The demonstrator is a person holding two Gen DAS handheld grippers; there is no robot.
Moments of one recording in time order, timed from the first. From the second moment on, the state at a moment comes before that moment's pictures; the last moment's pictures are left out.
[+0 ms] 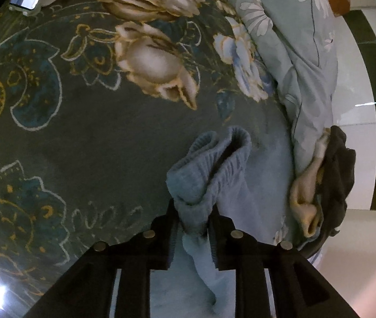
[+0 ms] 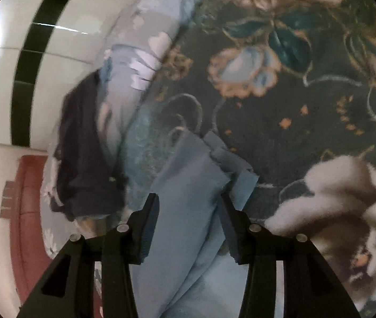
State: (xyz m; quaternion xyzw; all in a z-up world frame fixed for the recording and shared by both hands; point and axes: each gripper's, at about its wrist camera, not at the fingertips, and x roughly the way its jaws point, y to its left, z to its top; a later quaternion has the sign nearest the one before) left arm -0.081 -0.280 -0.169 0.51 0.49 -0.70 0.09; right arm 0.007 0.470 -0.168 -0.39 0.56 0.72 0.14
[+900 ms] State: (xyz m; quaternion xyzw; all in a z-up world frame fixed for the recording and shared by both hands) left arm -0.047 -0.280 -0.135 0.51 0.50 -0.70 0.06; right arm 0.031 0.480 -0.183 -0.39 0.56 0.71 0.17
